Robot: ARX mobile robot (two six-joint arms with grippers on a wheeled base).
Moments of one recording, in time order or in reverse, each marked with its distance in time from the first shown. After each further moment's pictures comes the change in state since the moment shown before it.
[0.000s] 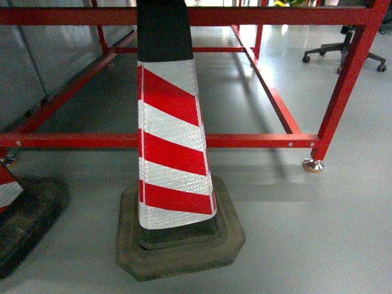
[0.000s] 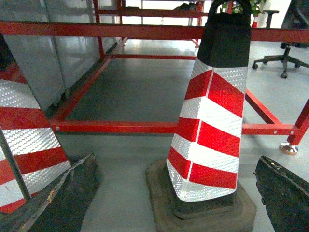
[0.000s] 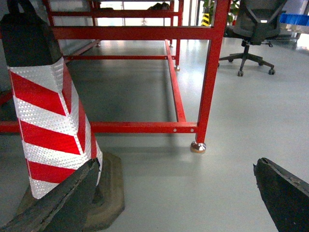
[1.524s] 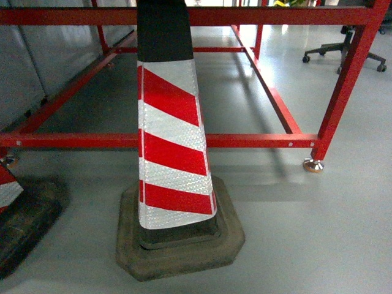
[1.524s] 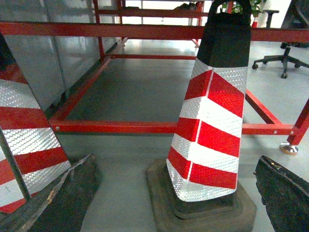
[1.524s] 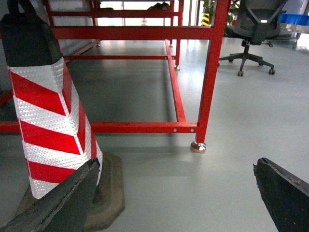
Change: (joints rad) left arm 0.000 0.000 0.000 0.000 0.000 0.000; right arm 0.000 0.000 0.000 0.000 0.000 0.000
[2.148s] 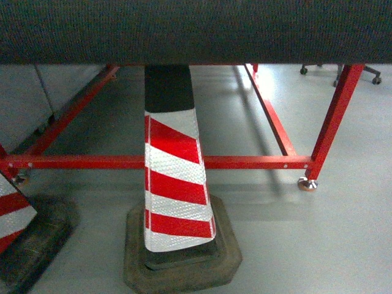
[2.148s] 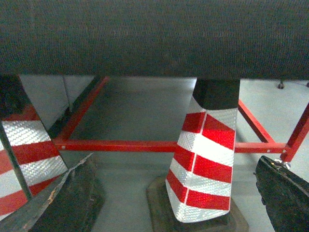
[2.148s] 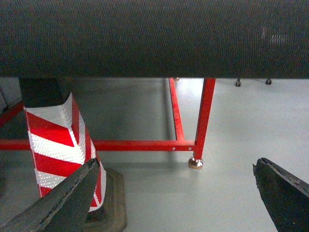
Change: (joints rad) left arm 0.000 0.000 0.000 0.000 0.002 0.002; right arm 0.000 0.000 0.000 0.000 0.002 0.001
